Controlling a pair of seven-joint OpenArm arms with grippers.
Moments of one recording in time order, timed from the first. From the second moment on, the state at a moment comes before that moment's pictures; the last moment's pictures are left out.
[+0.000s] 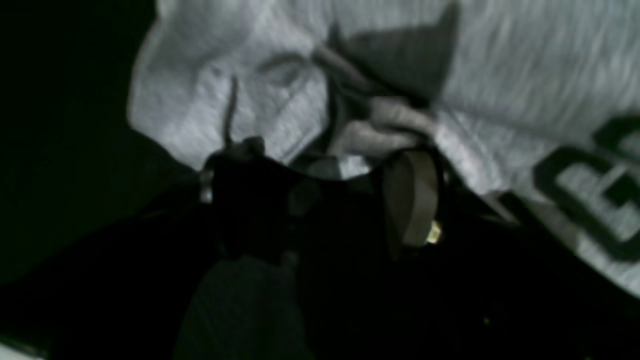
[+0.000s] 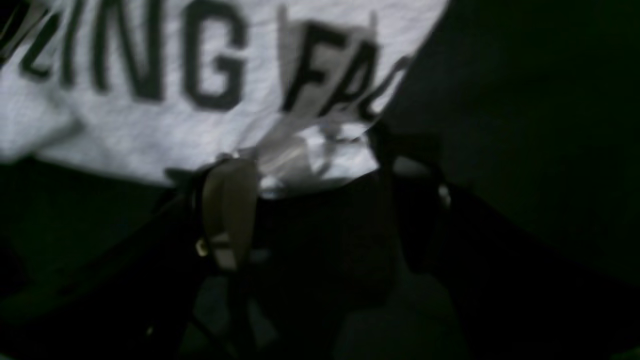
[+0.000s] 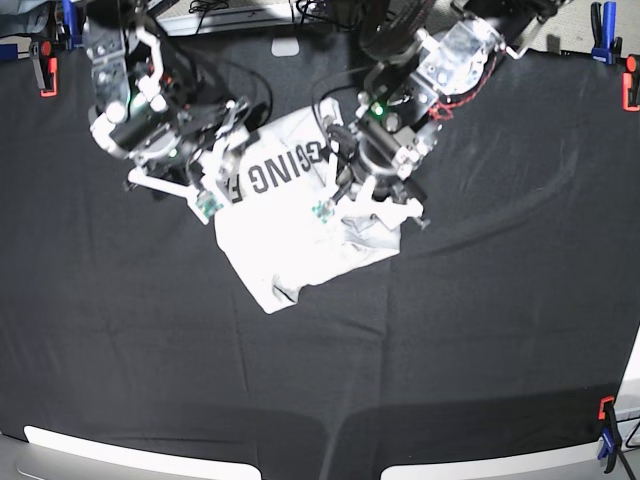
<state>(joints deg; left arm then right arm) -3.5 -6.6 40.0 93.1 13.9 -2.8 55.6 -14.0 16.9 -5.8 115.1 10.7 23.6 -68.4</state>
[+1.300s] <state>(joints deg) -6.7 -6.6 37.7 95.3 15.1 3.9 69.8 -35.0 13.7 12.1 134.1 6.7 23.4 -68.6</state>
